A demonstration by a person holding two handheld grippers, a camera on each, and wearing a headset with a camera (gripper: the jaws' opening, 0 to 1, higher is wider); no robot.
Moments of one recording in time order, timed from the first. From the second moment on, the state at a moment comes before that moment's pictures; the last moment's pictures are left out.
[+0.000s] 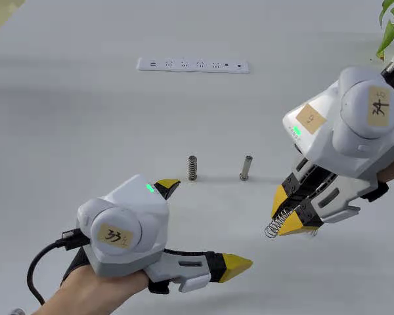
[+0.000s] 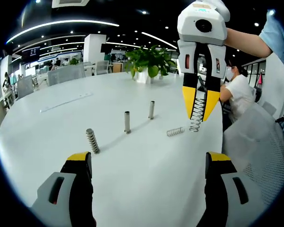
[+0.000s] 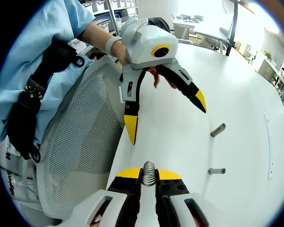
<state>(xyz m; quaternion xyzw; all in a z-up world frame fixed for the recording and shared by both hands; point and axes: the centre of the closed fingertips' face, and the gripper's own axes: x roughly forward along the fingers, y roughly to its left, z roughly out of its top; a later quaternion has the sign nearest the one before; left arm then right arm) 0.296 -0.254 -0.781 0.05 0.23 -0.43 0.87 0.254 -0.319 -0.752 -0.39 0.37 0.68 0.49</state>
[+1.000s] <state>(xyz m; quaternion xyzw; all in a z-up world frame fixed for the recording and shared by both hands) 0.306 -0.226 -0.784 0.02 0.23 -0.38 0.90 0.338 -0.323 -0.744 -0.46 0.37 0.65 0.48</state>
